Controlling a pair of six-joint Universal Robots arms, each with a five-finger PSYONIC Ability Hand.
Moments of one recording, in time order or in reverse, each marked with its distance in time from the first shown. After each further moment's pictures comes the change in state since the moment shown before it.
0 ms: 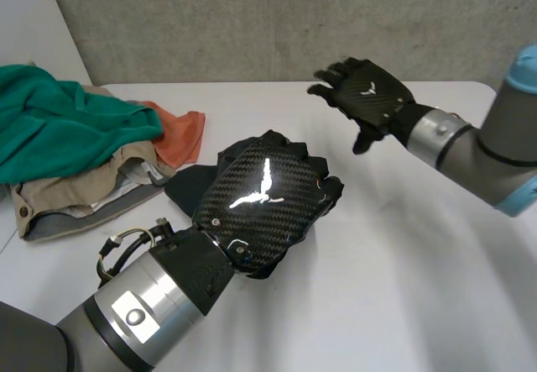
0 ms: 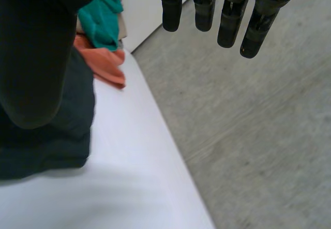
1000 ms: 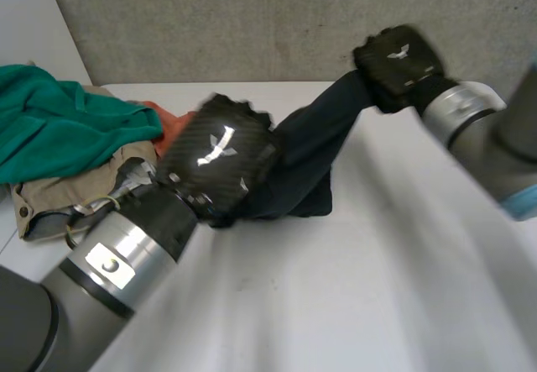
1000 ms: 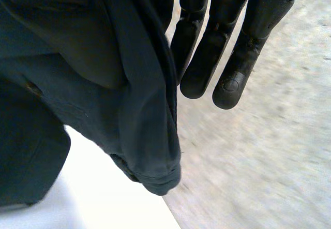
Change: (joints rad) left arm 0.123 0.005 0.024 0.004 -0.099 -0.002; right arm 0.029 -0.235 0.135 -0.017 0.307 0.068; left_hand 0.000 0.000 0.003 0.000 0.000; right_hand 0.779 0.951 0.970 0.955 0.919
